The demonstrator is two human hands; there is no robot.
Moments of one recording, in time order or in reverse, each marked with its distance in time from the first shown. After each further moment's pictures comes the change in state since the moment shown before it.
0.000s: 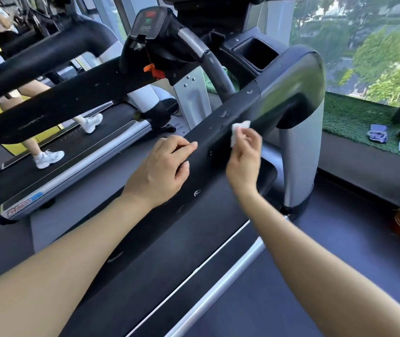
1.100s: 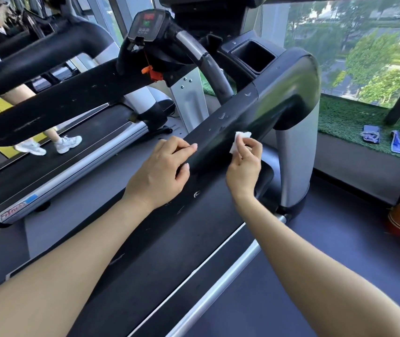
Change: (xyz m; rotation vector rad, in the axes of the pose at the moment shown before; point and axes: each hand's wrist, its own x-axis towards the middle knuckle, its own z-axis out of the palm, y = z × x) left_hand -0.001 0.002 0.000 -0.049 -0.001 -0.041; right_hand -0.007 -0.006 -0.001 0.048 0.055 0.208
